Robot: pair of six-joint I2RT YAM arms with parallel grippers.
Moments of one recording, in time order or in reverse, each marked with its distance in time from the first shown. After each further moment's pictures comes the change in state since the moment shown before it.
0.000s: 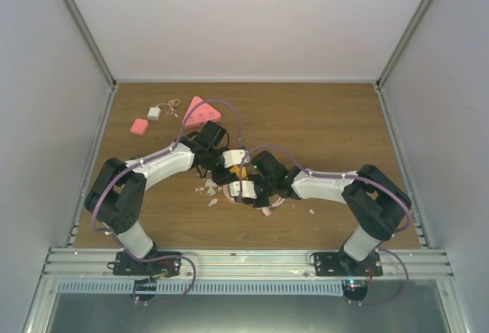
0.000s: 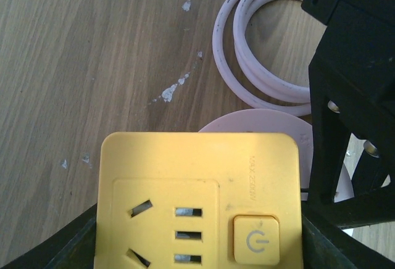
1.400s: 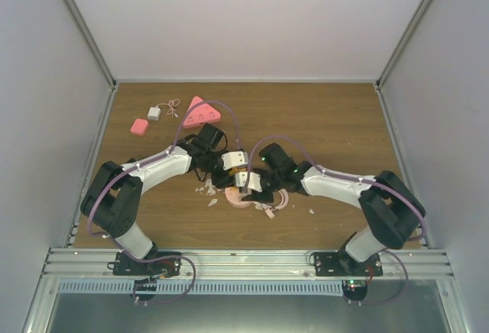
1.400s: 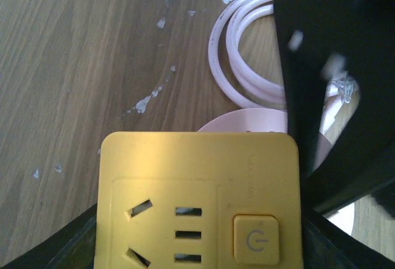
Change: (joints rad) left arm 0.006 -0.036 -0.040 0.017 0.072 -0.021; right arm -0.042 -0.080 0.022 -0.102 -0.092 0.085
